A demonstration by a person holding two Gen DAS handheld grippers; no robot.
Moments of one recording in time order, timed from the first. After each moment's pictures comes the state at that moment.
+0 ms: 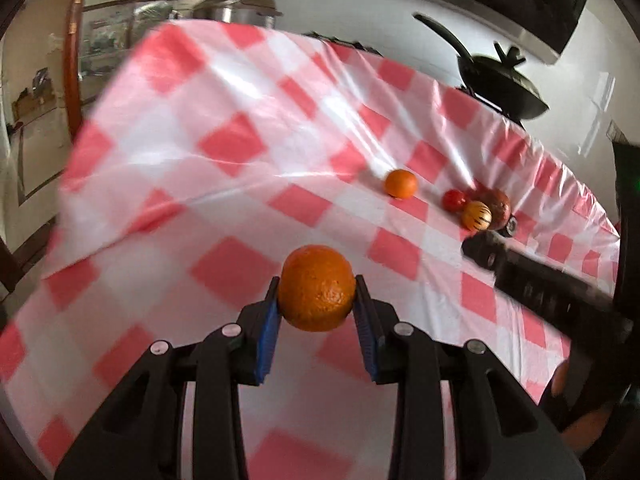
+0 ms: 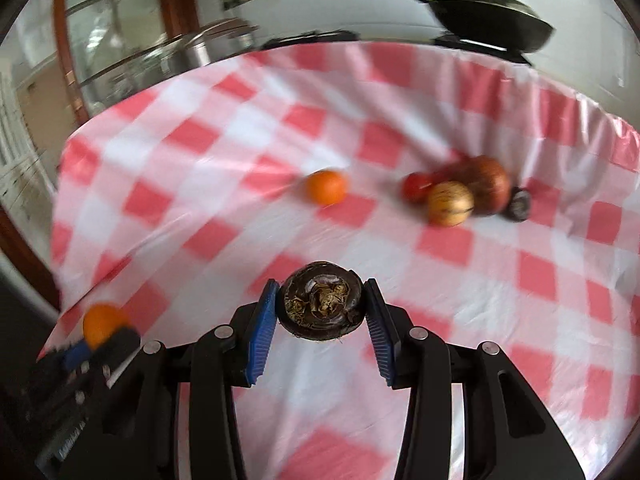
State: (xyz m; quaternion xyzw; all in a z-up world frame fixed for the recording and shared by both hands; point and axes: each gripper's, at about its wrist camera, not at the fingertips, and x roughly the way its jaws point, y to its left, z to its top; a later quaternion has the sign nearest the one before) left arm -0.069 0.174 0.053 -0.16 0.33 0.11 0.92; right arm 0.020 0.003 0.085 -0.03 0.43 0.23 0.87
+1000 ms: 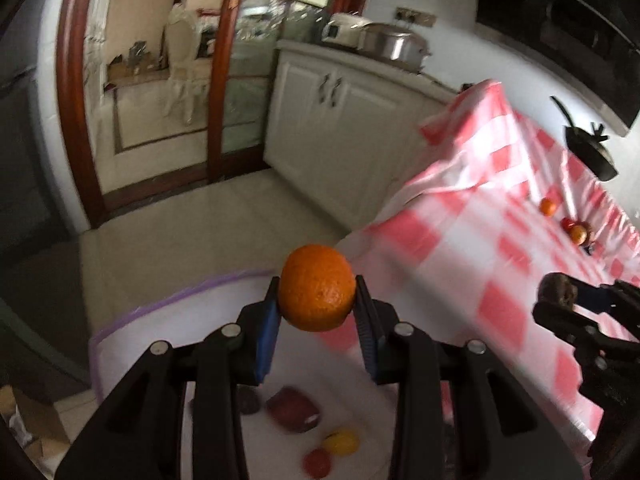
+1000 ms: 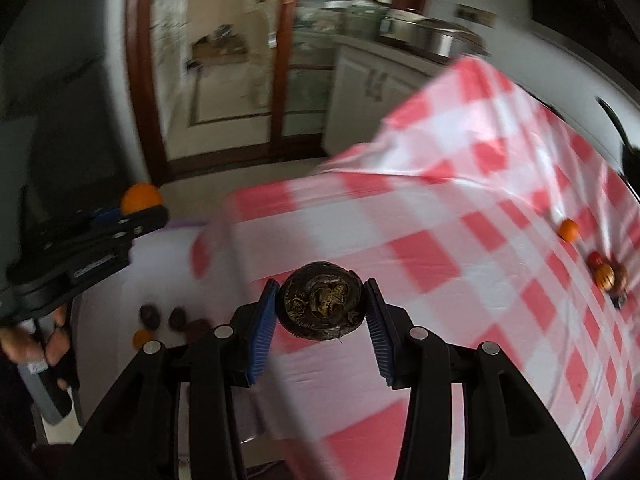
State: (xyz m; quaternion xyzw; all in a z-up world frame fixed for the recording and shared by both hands) left arm -0.365 0.380 -0.003 -0.22 0.30 0.27 0.89; right arm -0.260 0.193 0.094 -0.24 0.35 0.45 0.79
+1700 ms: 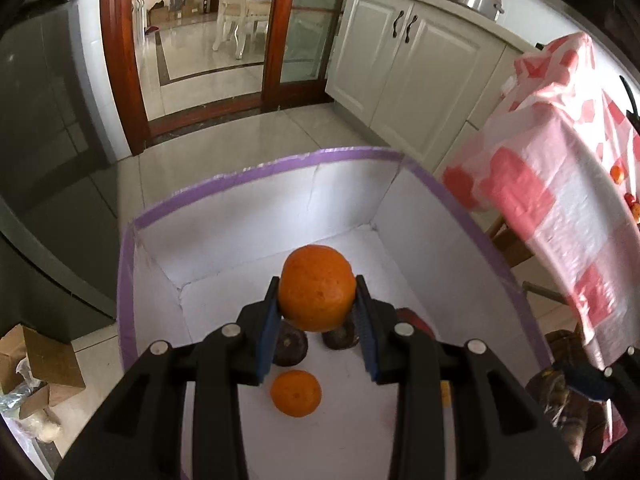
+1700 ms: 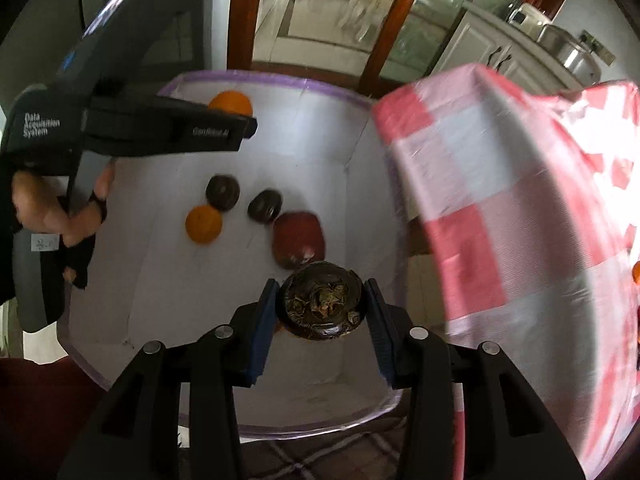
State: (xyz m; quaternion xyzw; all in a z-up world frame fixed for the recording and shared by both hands) left arm -0.420 0.423 -0.109 -0.26 0.39 0.32 0.82; right arm -0.377 0.235 -0.016 -0.39 0.38 0.52 0.66
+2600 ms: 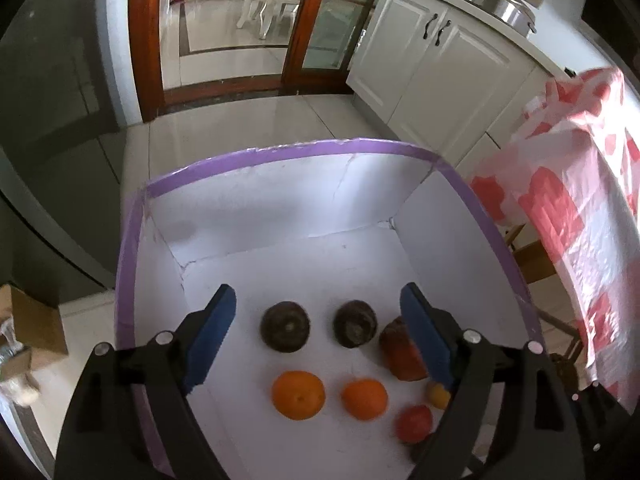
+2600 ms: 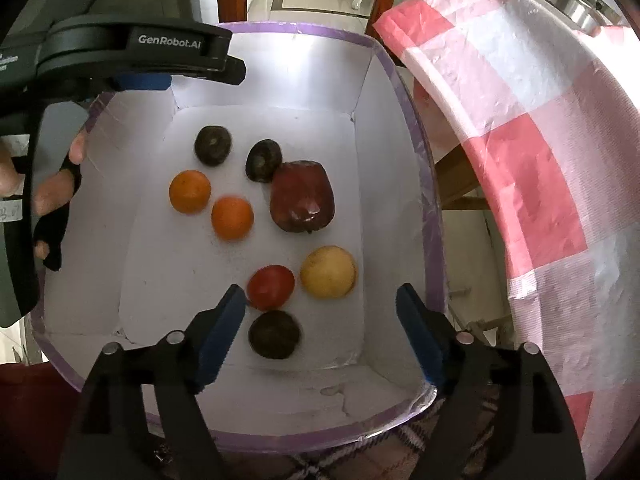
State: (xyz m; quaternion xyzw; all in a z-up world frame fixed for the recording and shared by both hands) left arm -0.424 0.437 -0.120 -0.33 0.38 0.34 0.80; right arm -0.364 0.228 -0.054 -0.38 0.44 0.50 0.64
